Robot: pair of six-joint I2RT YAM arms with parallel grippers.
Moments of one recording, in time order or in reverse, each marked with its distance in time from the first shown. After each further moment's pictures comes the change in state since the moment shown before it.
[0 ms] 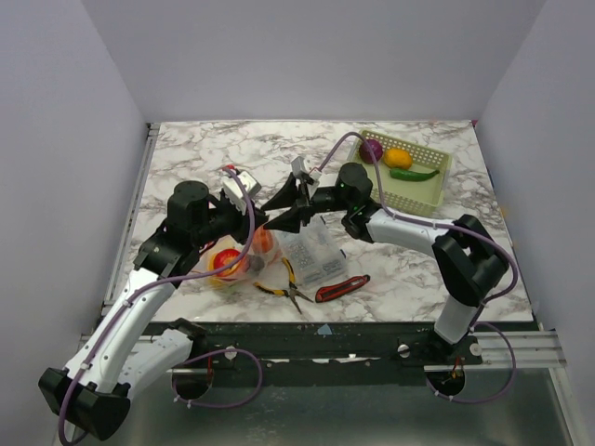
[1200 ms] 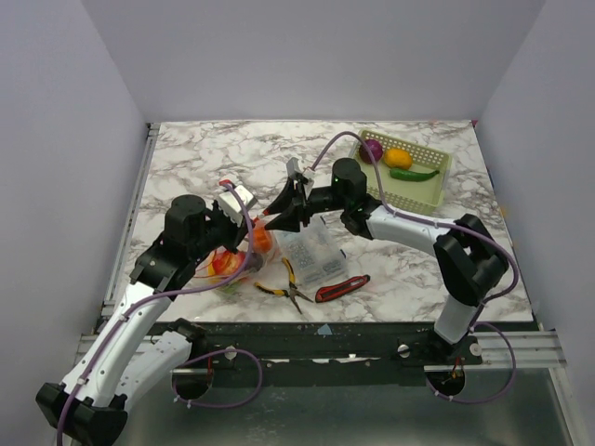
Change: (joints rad) left arm 0.000 -0.092 -0.086 -0.049 -0.127 0.094; right arm -0.003 0.032 0.047 -0.135 -0.036 -0.023
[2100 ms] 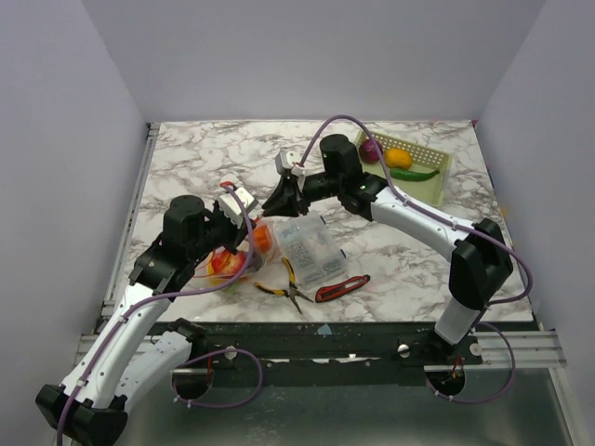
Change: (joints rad) left arm 0.000 -0.009 0.000 0.004 0.039 0.030; right arm 0.016 -0.056 0.277 -0.655 0.045 -0.483
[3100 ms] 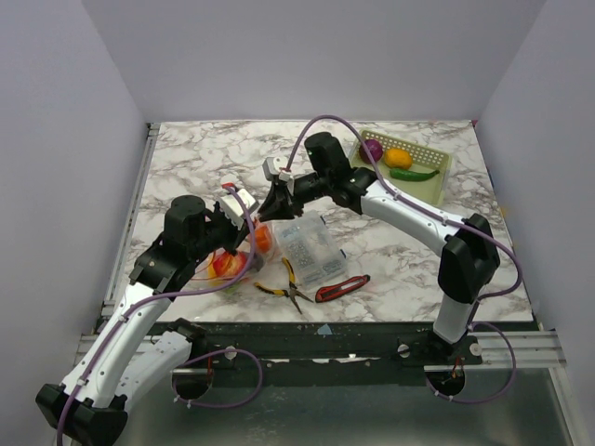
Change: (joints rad) left arm 0.000 0.004 0.000 -0.018 -0.001 0.027; right arm 0.026 0.082 0.148 -0.256 -0.022 -0.160
